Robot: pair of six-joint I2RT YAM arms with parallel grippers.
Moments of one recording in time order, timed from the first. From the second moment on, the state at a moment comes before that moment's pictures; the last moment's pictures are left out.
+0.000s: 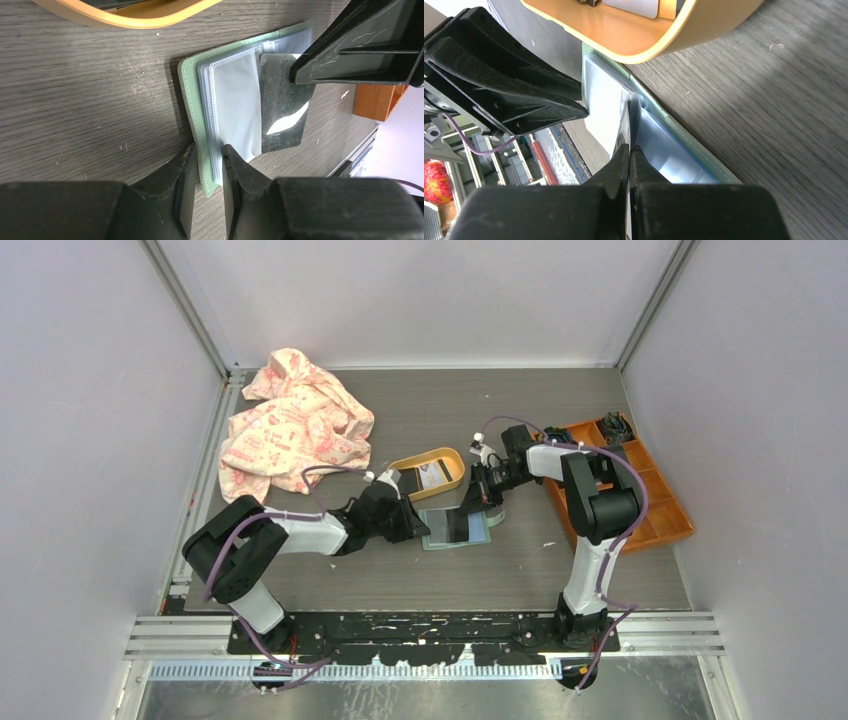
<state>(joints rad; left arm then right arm) -0.79 1.63 0.63 0.31 0.11 -0.98 0.23 1.93 1.07 -0.46 -0.93 0.08</state>
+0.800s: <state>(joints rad) -0.79 1.65 0.65 0.30 0.12 -0.97 0.24 1.98 1.09 -0.43 -0.95 0.17</state>
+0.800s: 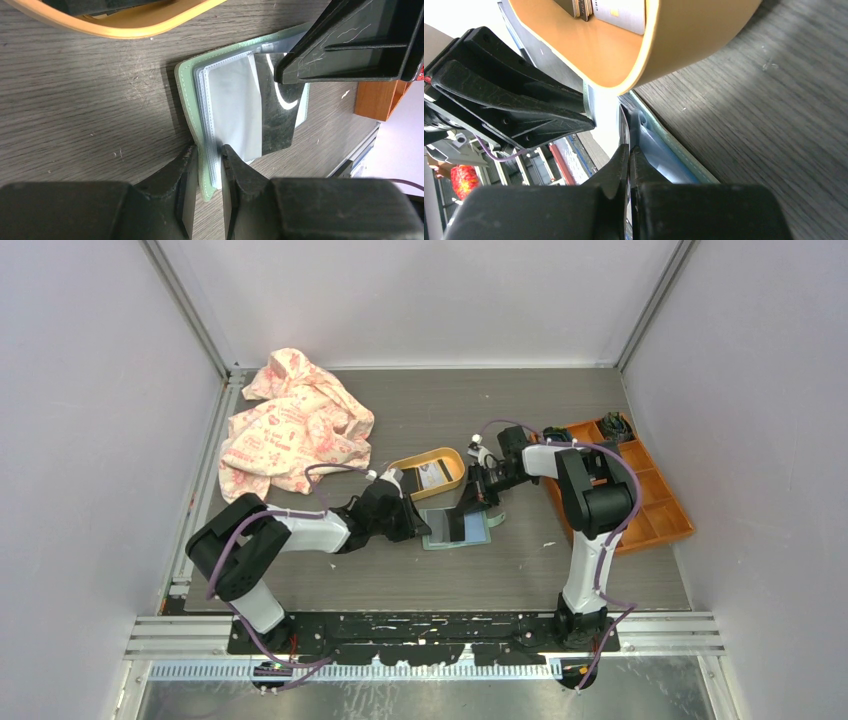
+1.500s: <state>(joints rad) -0.80 1.66 0.67 0.30 0.12 -0.97 0.28 2.00 1.11 -0.42 -0.93 0.18</state>
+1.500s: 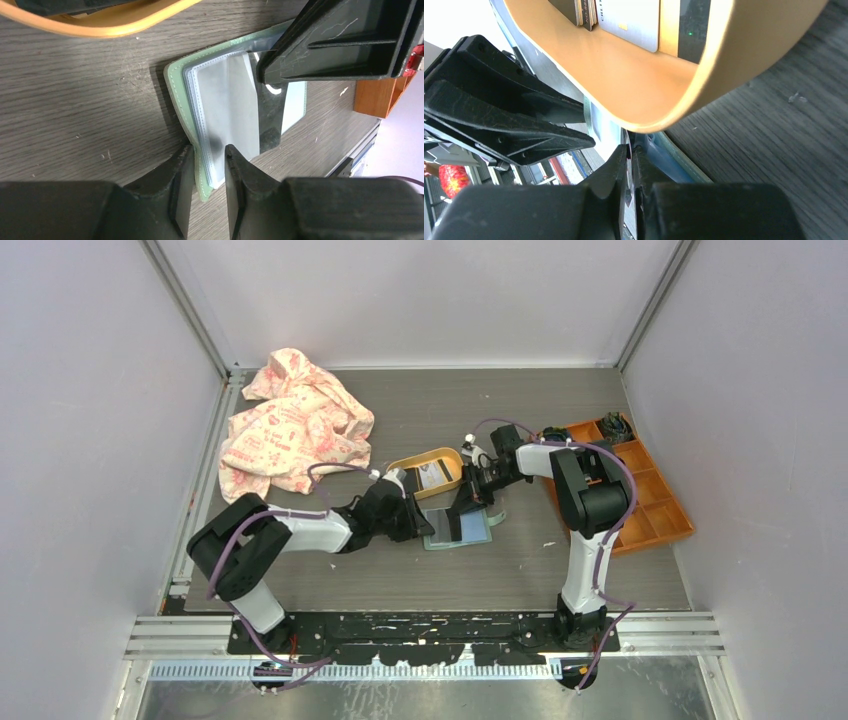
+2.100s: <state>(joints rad) -1.00 1.36 0.76 0.04 -0.15 -0.70 0.29 2.00 1.12 -0.42 -0.92 0.18</state>
